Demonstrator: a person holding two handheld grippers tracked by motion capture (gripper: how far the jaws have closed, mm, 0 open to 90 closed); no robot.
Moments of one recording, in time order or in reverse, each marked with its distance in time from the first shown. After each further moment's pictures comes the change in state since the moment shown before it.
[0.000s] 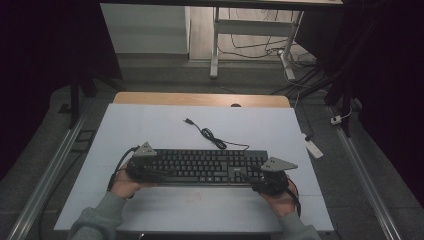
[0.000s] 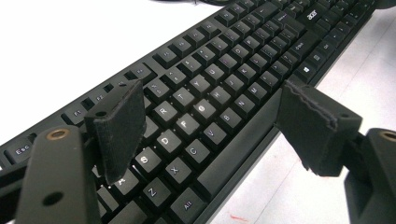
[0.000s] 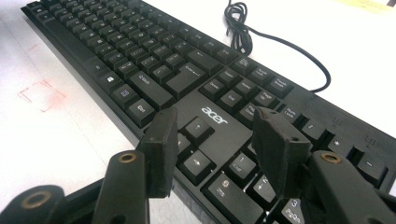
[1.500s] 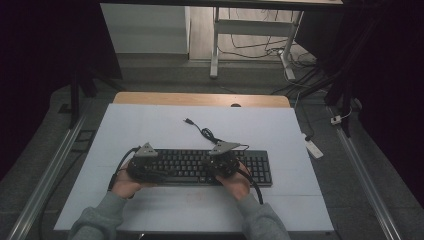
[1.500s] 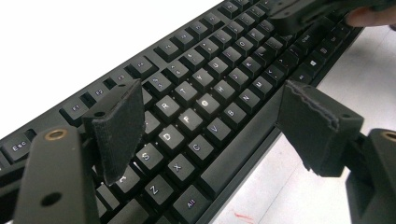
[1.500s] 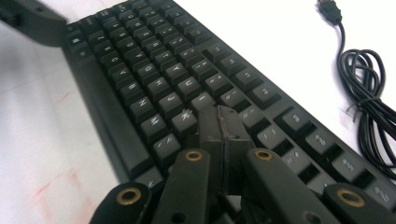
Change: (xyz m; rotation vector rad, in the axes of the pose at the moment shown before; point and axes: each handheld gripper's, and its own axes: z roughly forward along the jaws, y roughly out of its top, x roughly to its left) left arm 0.002 -0.002 0.004 0.016 0.005 0.000; right arm 0.052 0.070 0.113 0.096 0.166 -0.082
